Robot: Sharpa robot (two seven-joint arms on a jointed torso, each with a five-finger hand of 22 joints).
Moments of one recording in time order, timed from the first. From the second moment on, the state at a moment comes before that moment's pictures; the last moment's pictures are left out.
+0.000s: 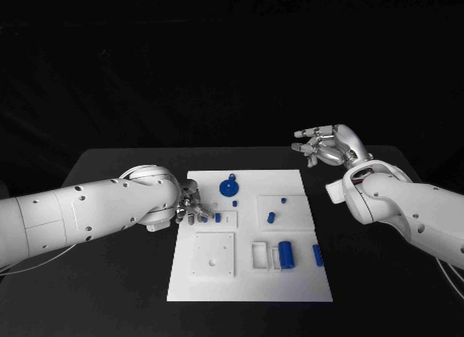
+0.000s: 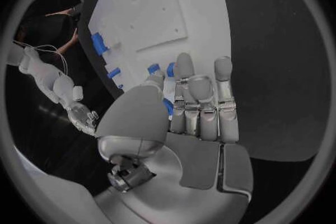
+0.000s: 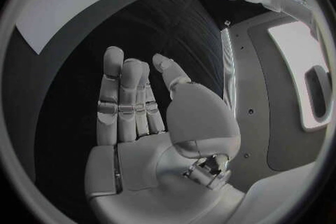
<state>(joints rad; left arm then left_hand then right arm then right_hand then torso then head) 1.38 -0.66 -0.23 1.36 -1.07 0.07 -0.55 1.13 0.01 0.01 0.21 0.31 1.23 -0.02 0.19 0.81 1.47 -0.06 0.49 0.20 1.37 -0.13 1.18 0.54 0.01 1.23 -0.14 0.44 1.31 1.07 -0.81 0.22 1.39 -0.84 -0.59 0.21 1.20 -0.03 0.12 -0.27 0.52 1.04 0.11 0.07 0.06 1.16 -0.01 0.81 0.55 1.41 -0.08 0.76 0.79 0.09 1.47 -0.09 0.15 1.18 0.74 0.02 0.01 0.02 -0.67</state>
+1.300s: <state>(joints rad) 1.39 -0.64 -0.21 1.34 -1.00 -0.26 -0.17 1.47 -0.07 0.13 -0.13 0.19 1.14 0.08 0.10 0.07 1.29 0.04 0.06 0.06 1.22 -0.03 0.96 0.38 0.05 1.14 -0.06 0.28 1.31 1.07 -0.81 0.22 1.38 -0.84 -0.59 0.21 1.20 -0.03 0.12 -0.27 0.52 1.04 0.11 0.07 0.06 1.16 -0.01 0.81 0.55 1.41 -0.08 0.76 0.79 0.09 1.47 -0.09 0.15 1.18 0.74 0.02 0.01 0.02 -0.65</state>
